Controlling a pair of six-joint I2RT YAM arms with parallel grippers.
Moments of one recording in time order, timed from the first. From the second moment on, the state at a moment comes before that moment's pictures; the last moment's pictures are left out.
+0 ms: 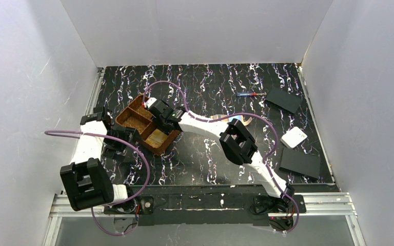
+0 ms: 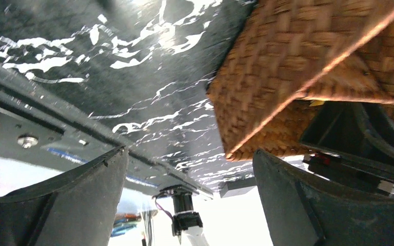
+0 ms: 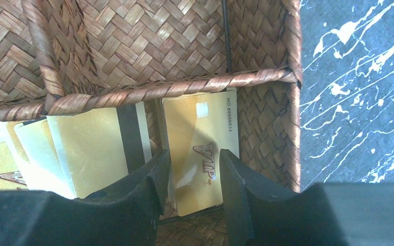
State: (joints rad) left arm 0.25 1.32 0.95 -1.20 0.28 -1.00; right arm 1.04 2.42 2.11 -0.56 0.30 -0.03
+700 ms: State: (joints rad) left arm 0.20 1.37 0.96 -1.05 0.30 -0.98; right arm 1.02 2.42 2.14 -0.60 0.35 -0.03
